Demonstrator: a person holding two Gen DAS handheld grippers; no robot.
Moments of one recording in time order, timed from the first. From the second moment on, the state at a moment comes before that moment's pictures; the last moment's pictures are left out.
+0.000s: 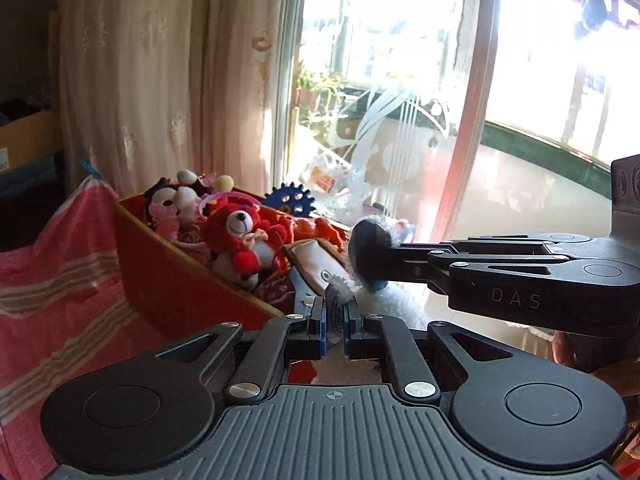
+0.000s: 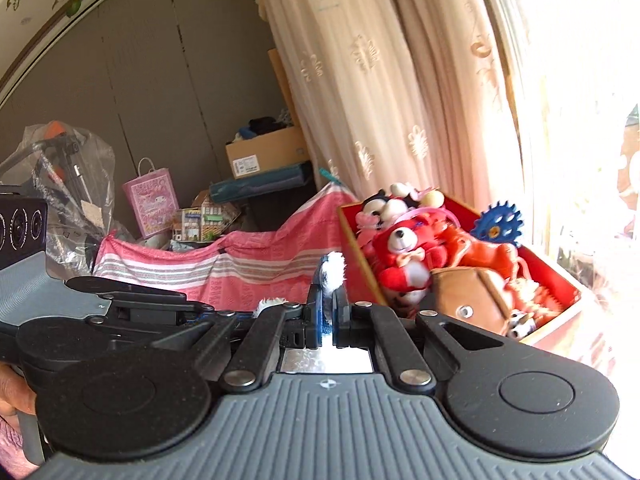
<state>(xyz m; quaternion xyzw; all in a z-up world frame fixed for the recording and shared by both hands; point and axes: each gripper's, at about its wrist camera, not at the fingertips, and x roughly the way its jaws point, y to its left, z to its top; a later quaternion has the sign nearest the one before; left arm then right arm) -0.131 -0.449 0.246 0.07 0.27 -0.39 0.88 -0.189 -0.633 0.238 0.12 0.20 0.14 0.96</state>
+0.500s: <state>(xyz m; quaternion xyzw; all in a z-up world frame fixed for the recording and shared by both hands) 0.010 -0.605 0.270 0.07 0.27 -0.43 0.86 -0.054 -0.749 0.265 0.08 0.18 0.03 0.98</state>
